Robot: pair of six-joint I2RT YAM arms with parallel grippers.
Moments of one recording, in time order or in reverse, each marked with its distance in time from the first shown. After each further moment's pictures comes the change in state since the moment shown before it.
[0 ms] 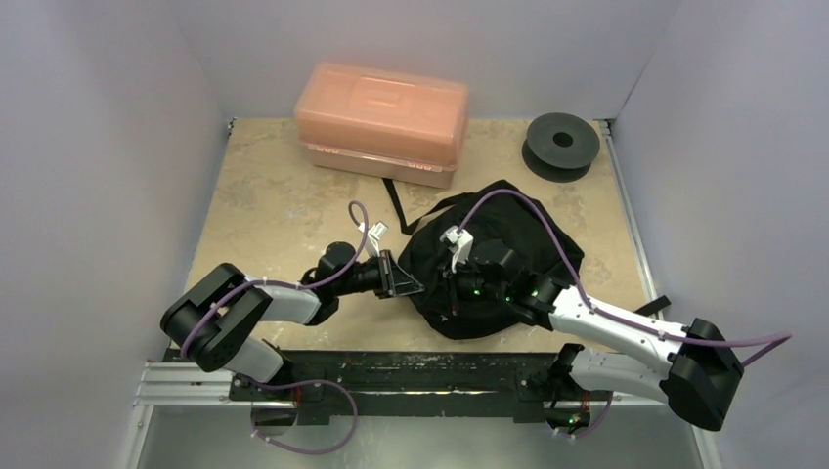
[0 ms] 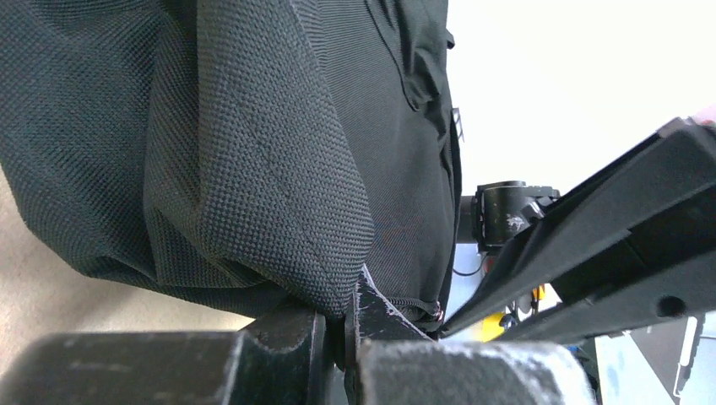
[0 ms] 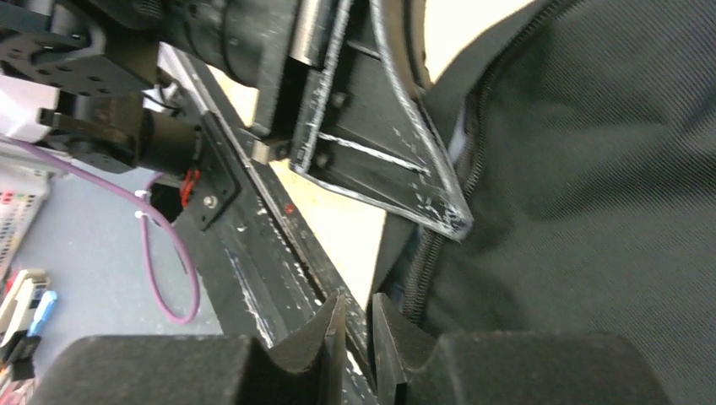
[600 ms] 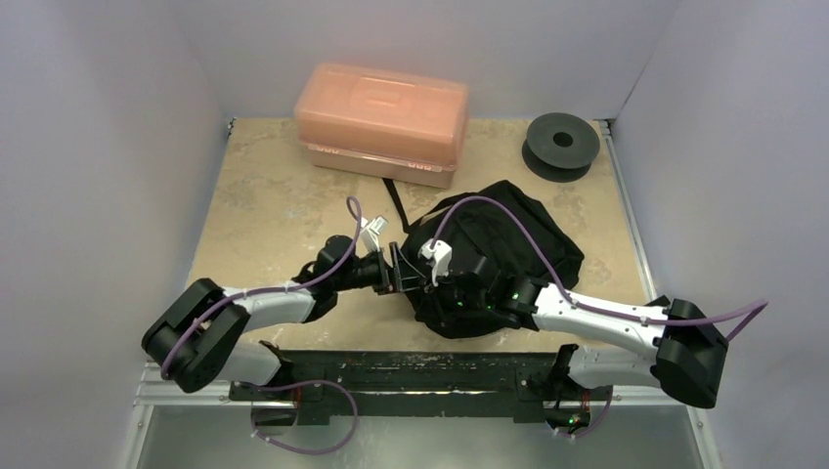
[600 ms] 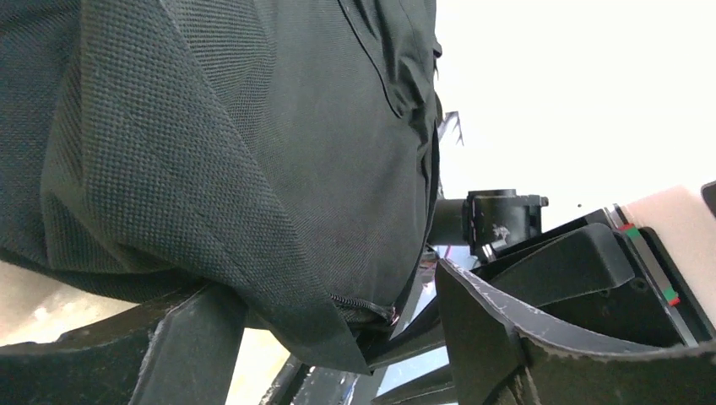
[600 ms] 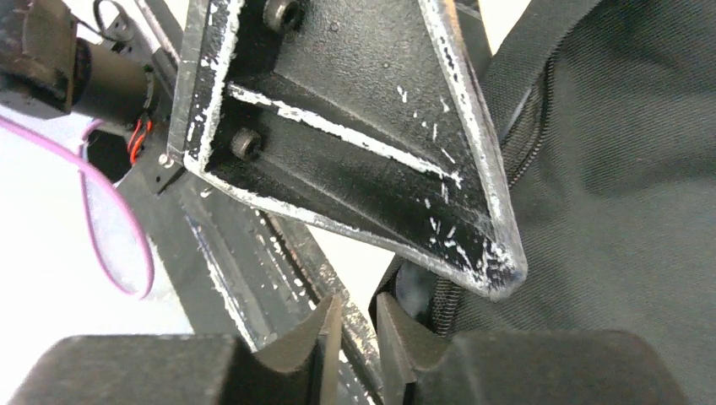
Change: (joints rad) left arm 0.001 -0.081 0.034 -0.116 0.002 0.006; right arm 0.138 0.106 0.068 -0.107 0.124 -0.071
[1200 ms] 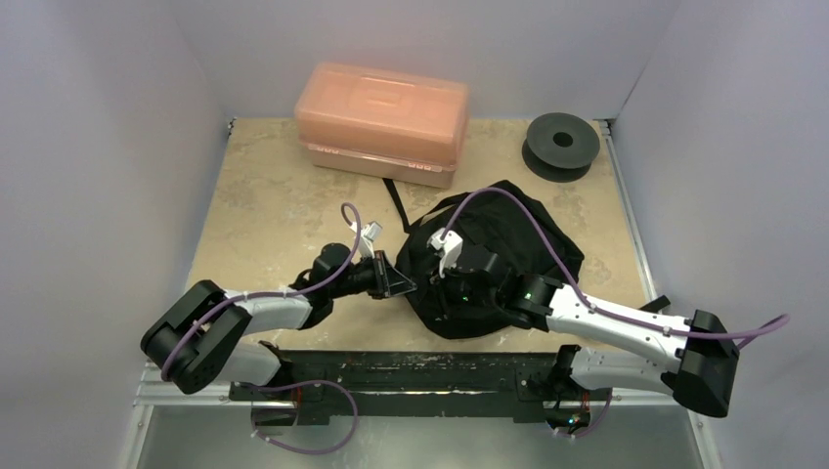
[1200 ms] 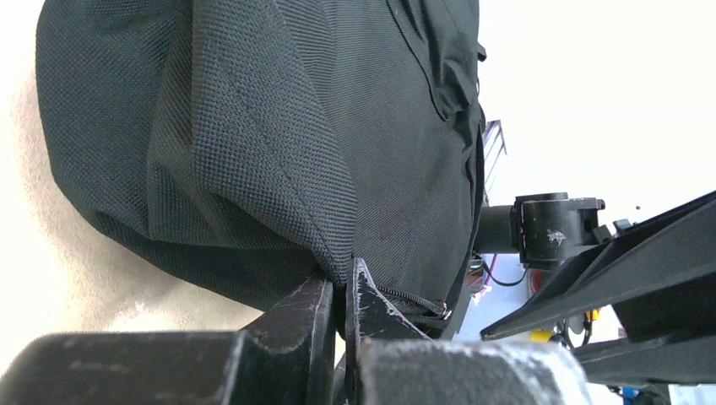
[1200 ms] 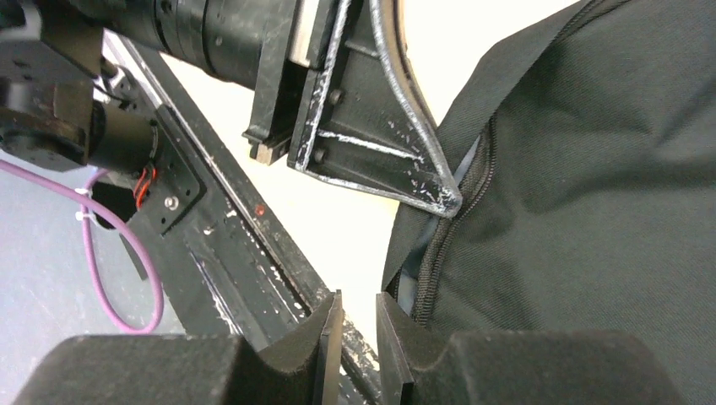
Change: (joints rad) left arm 0.003 -0.047 -0.045 -0.051 -0.085 0.102; right arm 0.016 -0.066 0.058 -0.068 0.122 0.010
